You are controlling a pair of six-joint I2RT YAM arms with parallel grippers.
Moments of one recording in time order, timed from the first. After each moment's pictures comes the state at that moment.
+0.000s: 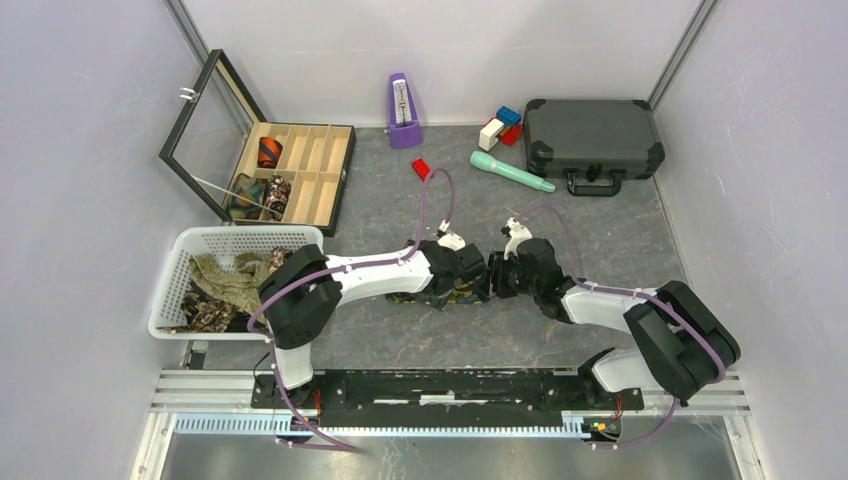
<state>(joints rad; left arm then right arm) -1.06 1.84 1.25 -0.90 -0.61 -0.56 0.56 1.38 0.39 0.34 -0.20 0.48</state>
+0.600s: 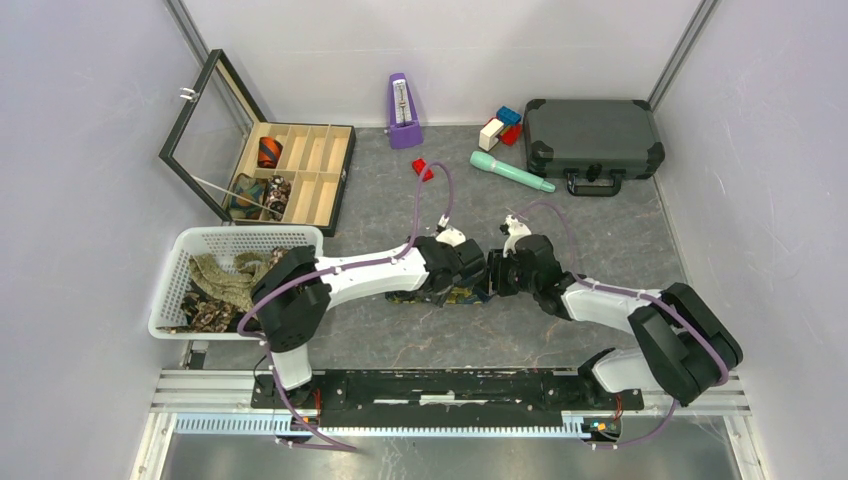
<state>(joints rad) -1.06 1.80 1.28 -0.93 -0.60 -0.56 0.56 1.37 0.42 0.27 -0.19 0.47</state>
